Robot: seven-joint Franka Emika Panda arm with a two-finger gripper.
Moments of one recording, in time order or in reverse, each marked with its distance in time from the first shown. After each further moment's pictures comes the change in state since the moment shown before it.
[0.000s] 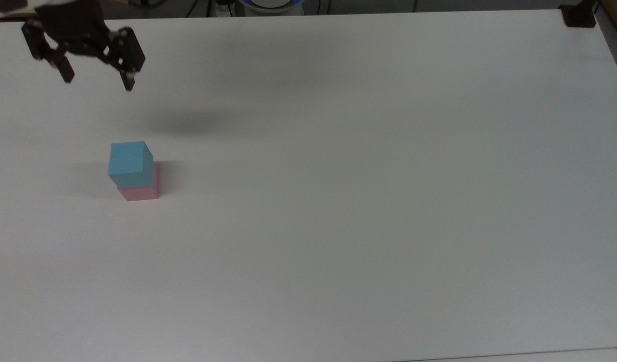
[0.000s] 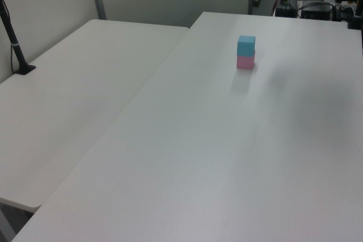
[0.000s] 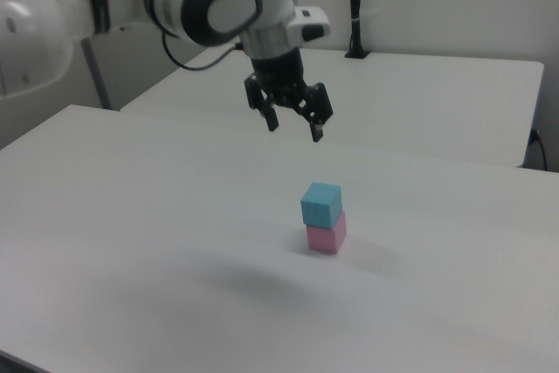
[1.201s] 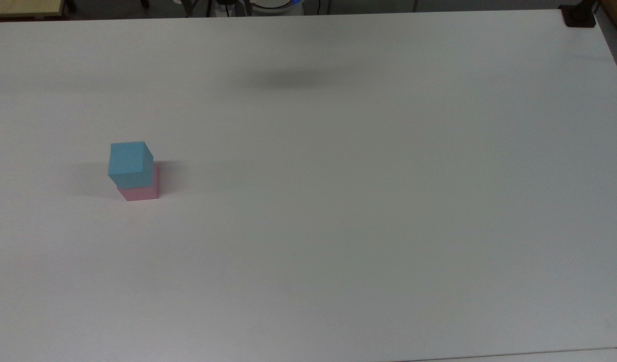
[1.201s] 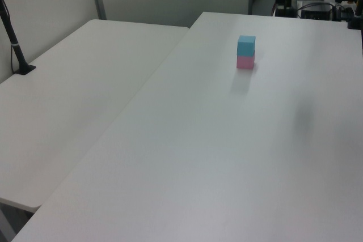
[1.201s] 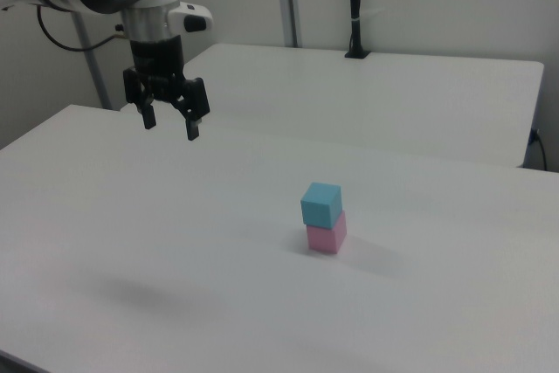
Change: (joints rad) arm -0.089 -0.269 0.390 -0.189 -0.074 -0.283 0.189
